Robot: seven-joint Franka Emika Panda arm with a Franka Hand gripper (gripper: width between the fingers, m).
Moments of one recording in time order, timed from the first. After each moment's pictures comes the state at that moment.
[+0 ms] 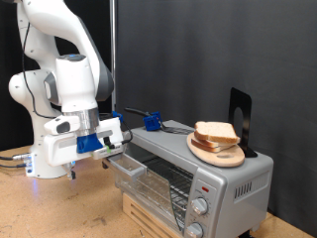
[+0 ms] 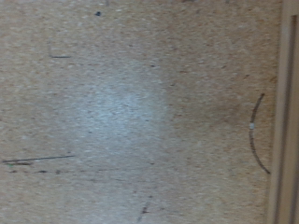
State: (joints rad) arm 0.27 -0.21 -0.41 -2.72 0.01 2.72 0.66
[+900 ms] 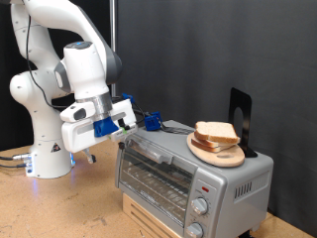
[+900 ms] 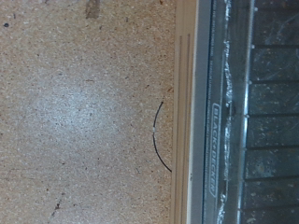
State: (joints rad) arm 0.32 -0.33 -0.35 -2.74 0.10 2.62 0.67
